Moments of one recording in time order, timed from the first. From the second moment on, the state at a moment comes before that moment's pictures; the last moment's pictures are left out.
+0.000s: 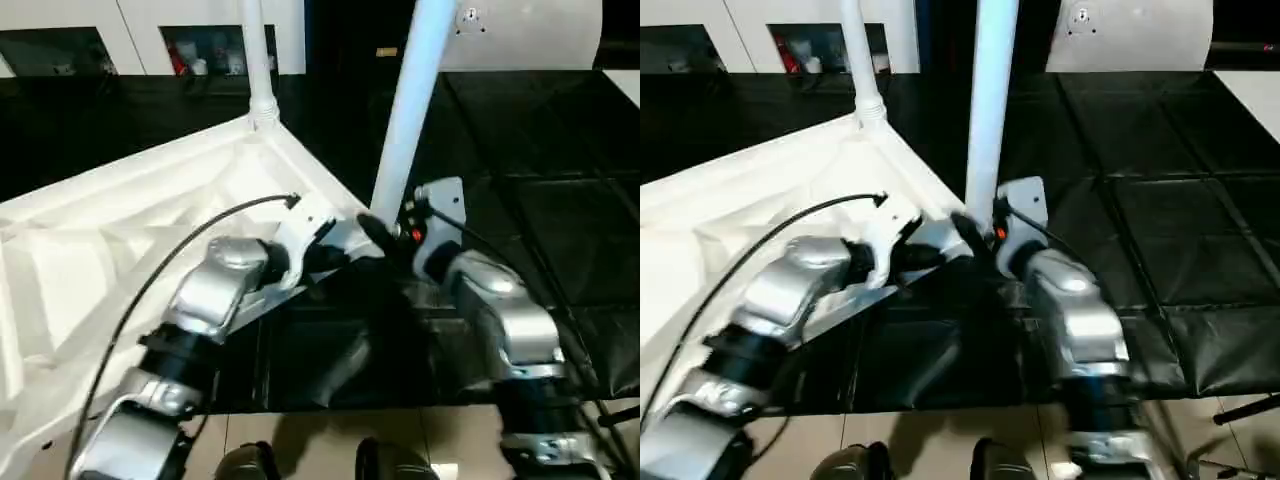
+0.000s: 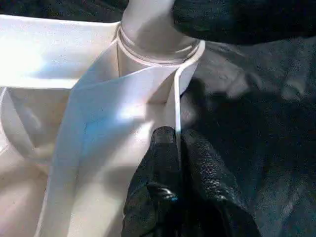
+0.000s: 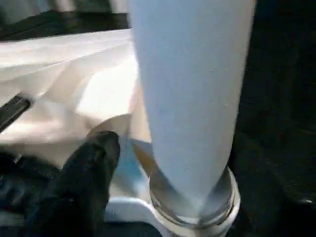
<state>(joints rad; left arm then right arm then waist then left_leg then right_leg) -0.59 0.24 -0.23 0.28 -0.02 0.55 -0.89 -0.40 -0.17 0.01 0.08 0.14 0.45 0.60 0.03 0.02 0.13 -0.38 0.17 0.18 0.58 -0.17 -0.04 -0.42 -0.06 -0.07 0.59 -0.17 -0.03</state>
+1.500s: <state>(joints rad) -0.54 0.42 -0.31 0.27 -0.10 0.37 -1.31 -0.38 -0.45 0.13 0.19 0.28 0.32 1.26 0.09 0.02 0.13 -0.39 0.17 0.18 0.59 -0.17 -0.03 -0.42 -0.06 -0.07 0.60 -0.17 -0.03</state>
